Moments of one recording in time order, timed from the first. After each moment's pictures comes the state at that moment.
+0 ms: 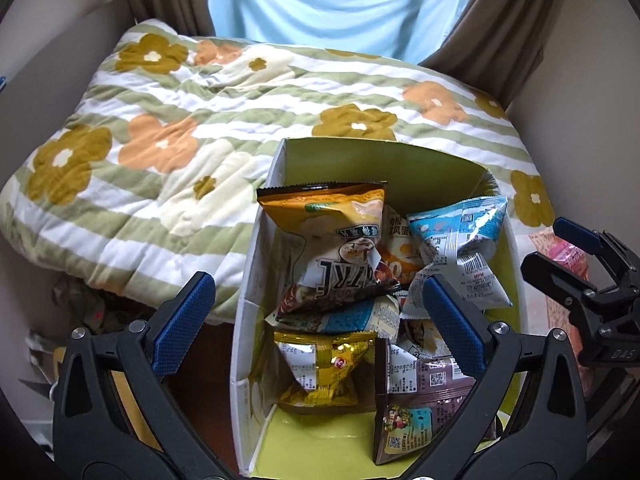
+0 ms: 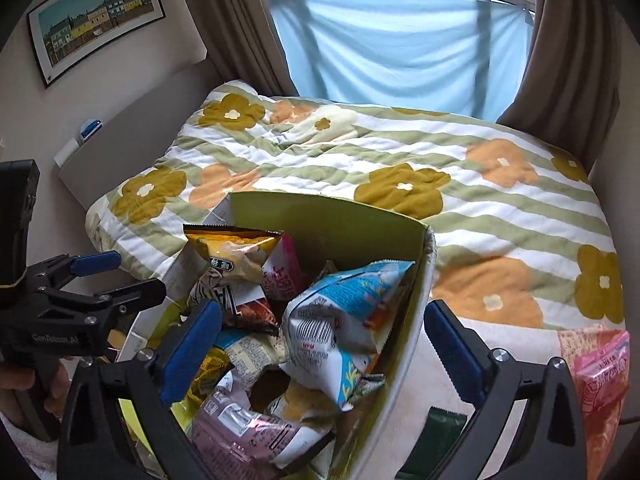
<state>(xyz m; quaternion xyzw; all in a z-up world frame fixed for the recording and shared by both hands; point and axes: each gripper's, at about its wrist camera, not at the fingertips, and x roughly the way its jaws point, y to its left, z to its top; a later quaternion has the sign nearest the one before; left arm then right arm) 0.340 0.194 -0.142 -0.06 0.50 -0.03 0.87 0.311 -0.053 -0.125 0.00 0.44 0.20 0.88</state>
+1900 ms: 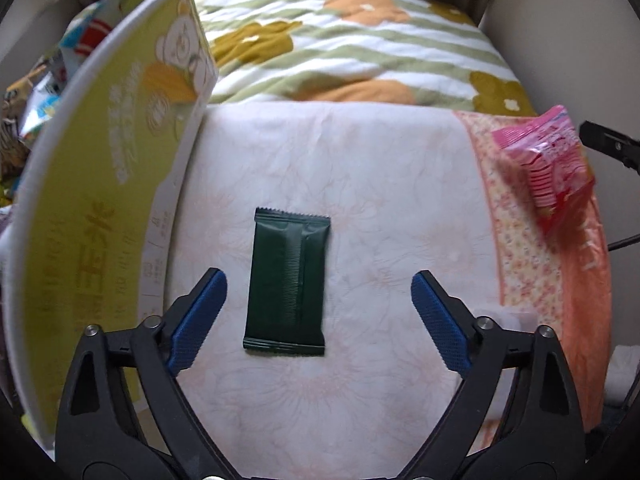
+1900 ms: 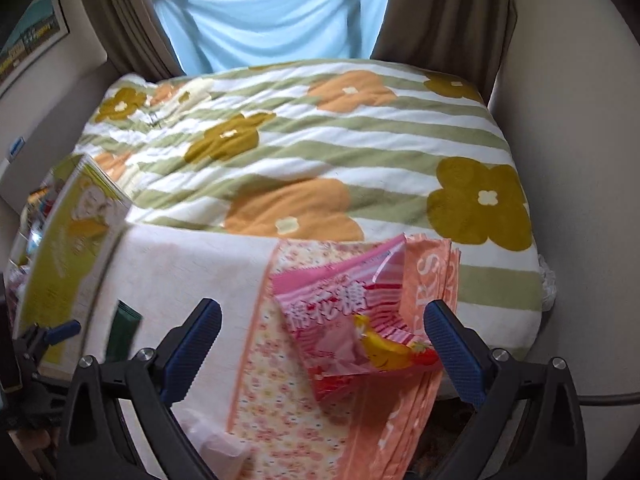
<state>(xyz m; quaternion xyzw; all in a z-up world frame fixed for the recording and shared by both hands) 0.300 -0.135 -0.285 -0.01 0.57 -0.02 0.82 0.314 -0.413 -0.215 -0.01 0.50 0.09 0.86</state>
